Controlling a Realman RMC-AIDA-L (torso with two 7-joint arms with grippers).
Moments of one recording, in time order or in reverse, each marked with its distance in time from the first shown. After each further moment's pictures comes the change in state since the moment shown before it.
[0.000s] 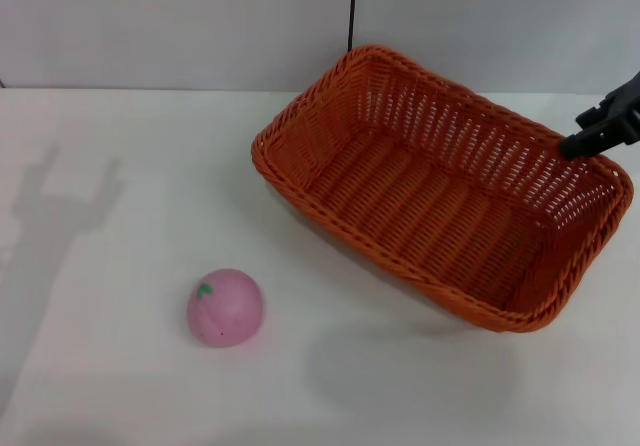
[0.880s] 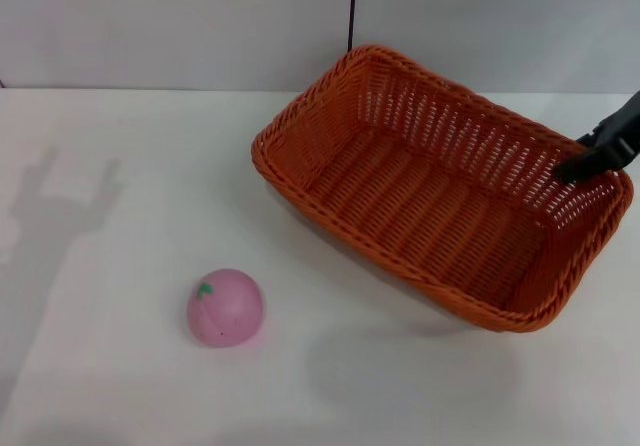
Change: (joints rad) left arm 0.006 0.000 0.000 0.000 0.000 -0.006 -0.022; right arm -0.004 0.033 -0.006 0.059 -0.069 0.077 -0.006
